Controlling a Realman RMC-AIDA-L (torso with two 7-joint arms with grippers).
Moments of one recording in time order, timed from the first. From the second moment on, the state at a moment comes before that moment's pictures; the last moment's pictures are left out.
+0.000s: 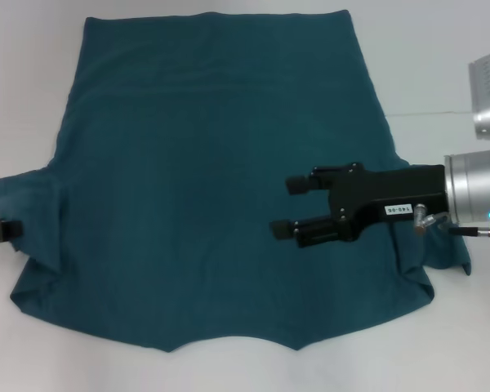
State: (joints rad) left arm -0.52 -2.09 0.63 0.98 2.43 1.19 -2.25; right arm 0.62 2.09 -0.84 -0.87 -2.00 -1.53 1.61
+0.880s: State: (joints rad) left arm -0.62 -2.16 0.99 0.96 2.59 1.04 -2.28; right arm 0.58 2.09 -0.82 -0.80 -1.97 -1.51 1.54
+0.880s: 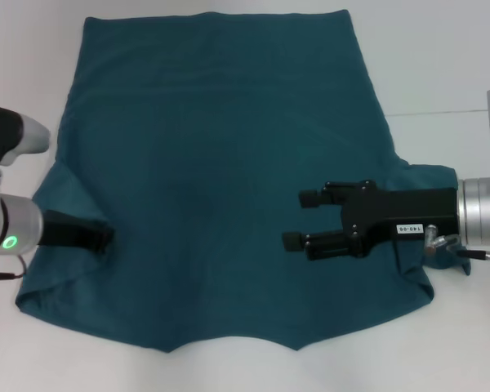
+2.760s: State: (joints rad) left arm -0.70 -2.07 0.72 0.67 2.50 0.87 -2.56; right arm 0.59 2.09 -0.81 -0.76 -1.97 -1.47 1.49
